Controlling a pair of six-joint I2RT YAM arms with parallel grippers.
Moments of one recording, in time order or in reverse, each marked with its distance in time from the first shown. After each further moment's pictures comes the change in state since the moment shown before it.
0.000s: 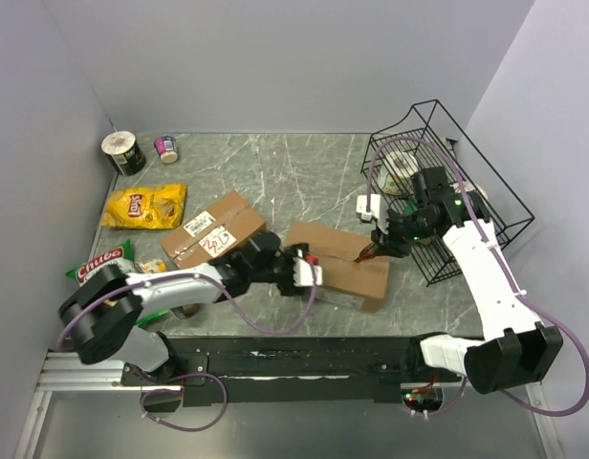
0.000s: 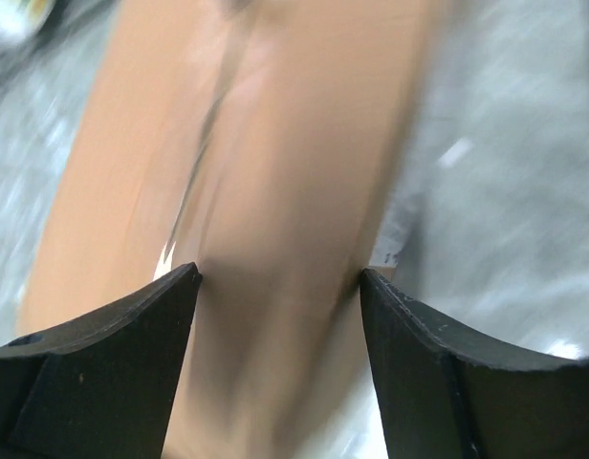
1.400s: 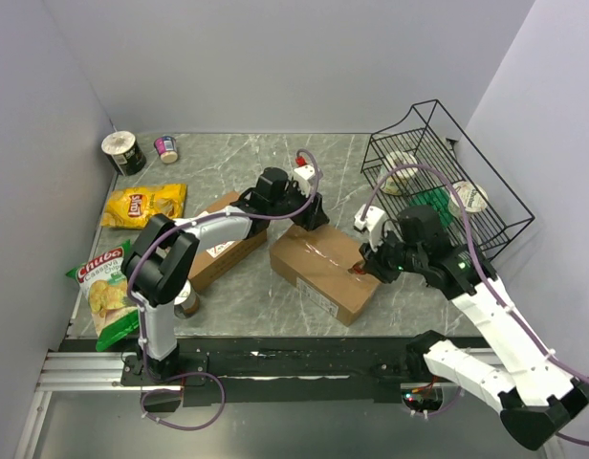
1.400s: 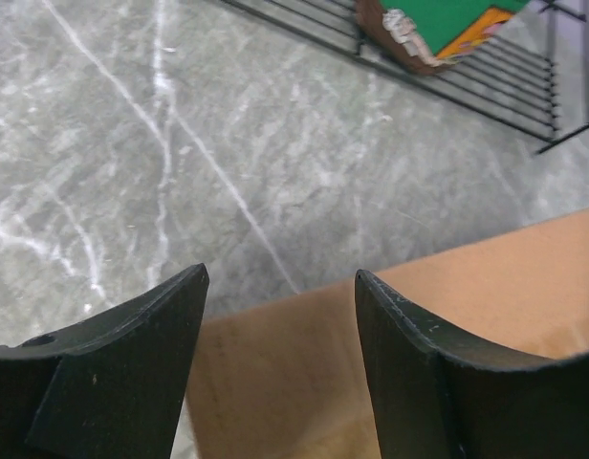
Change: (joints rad) left arm 0.293 0.449 0.516 0.012 0.090 -0.770; right arm 0.338 -0.328 -0.247 0.314 0.378 0.810
